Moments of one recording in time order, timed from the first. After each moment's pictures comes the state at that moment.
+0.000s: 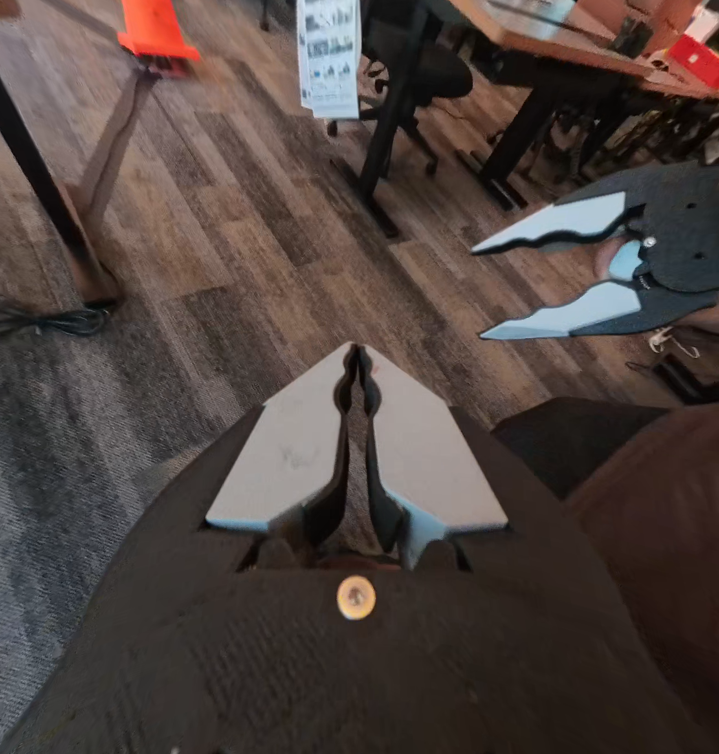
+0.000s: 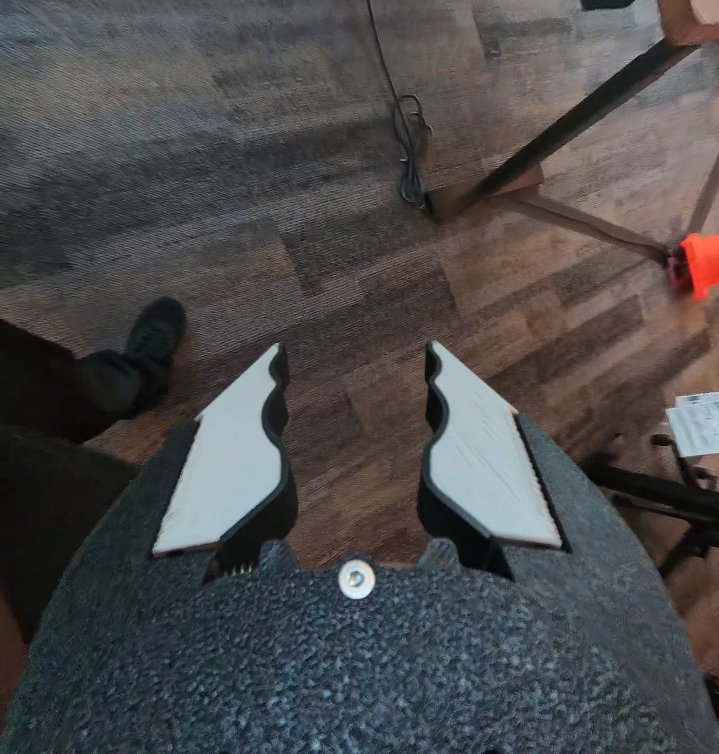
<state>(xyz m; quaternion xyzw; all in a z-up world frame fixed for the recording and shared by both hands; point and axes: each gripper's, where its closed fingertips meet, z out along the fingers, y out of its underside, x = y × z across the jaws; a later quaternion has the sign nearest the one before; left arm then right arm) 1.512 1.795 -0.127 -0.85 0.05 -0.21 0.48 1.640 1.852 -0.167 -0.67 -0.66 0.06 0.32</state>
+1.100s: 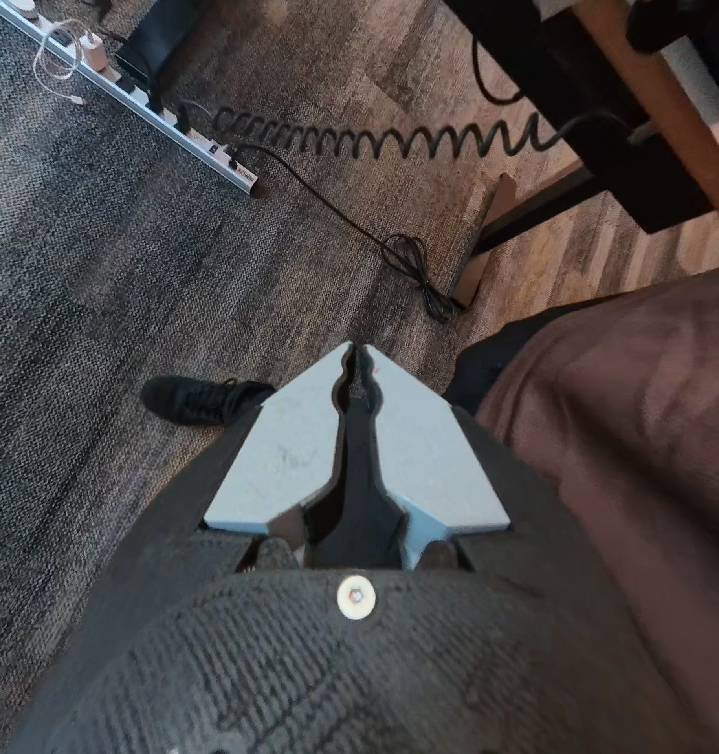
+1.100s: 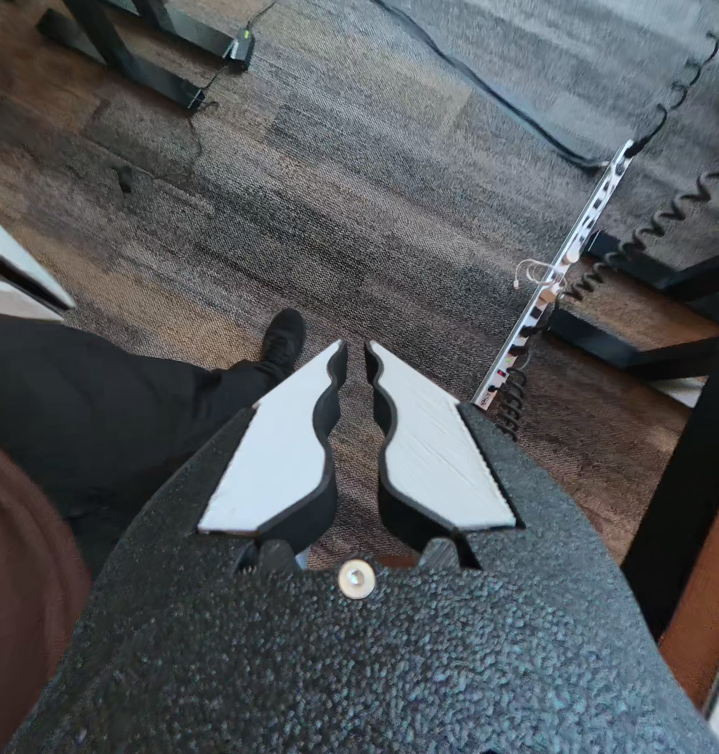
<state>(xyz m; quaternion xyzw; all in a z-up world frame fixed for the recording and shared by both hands) 0.837 1.834 -0.245 -0.85 -0.39 -0.07 0.35 0.729 1.957 -0.212 -0.35 -0.88 0.31 0.12</state>
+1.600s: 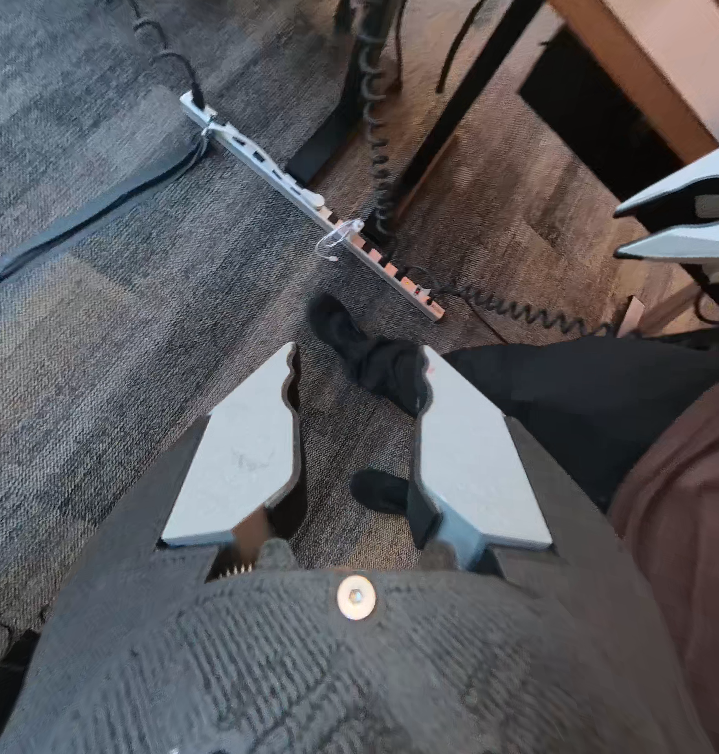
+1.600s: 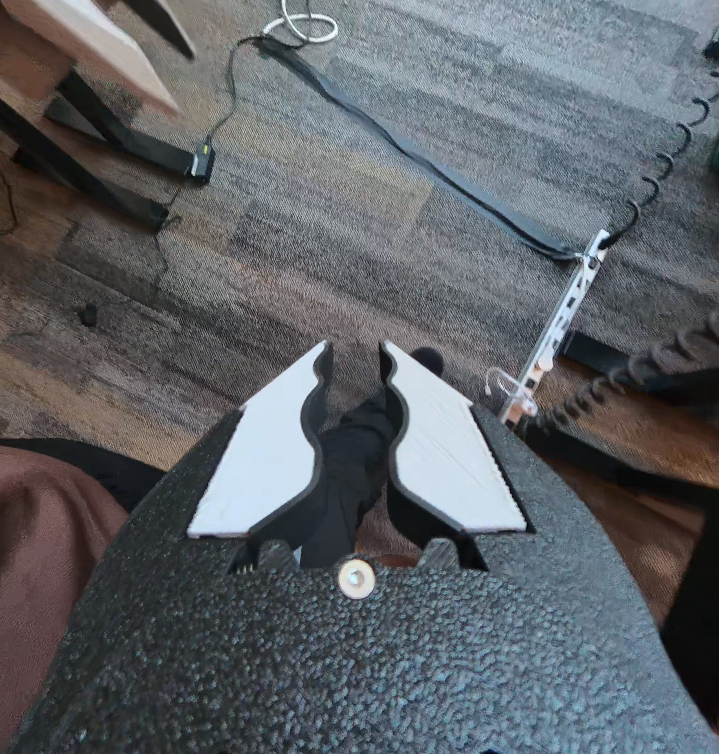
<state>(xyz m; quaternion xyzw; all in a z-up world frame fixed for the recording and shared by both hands) 0.365 1.658 -0.217 -0.83 -0.44 0.00 0.35 0.408 1.832 -0.208 -0.37 -0.86 0.32 0.11</state>
